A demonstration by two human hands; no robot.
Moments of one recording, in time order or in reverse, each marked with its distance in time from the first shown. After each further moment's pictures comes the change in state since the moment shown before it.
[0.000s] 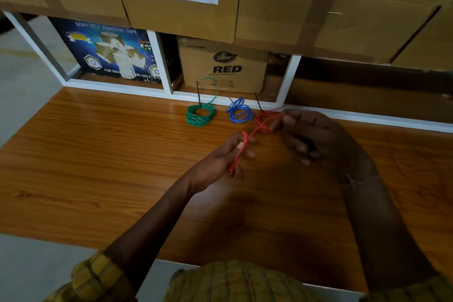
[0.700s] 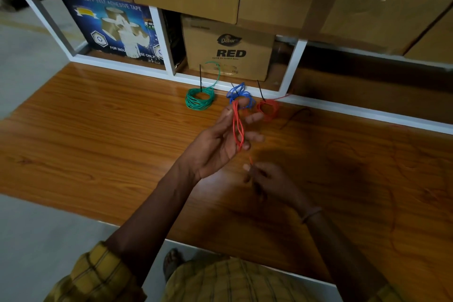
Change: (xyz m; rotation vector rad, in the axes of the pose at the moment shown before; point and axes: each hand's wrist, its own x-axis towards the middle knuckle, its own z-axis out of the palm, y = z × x) left_hand 0.012 0.013 0.035 -0.868 -0.113 0.215; right_hand -0.012 0.156 0.036 -0.430 0.129 0.265
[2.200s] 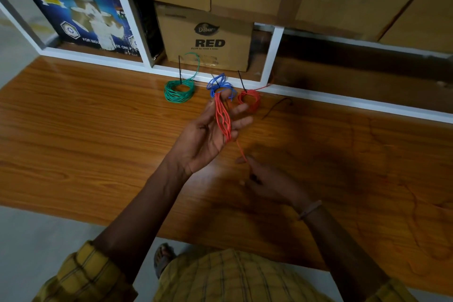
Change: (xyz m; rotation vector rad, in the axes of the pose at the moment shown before) left_hand 0.019 -0.022 0.007 -0.191 0.062 -0.003; right_hand -0.029 0.008 -0.033 -0.474 -0.190 -0.010
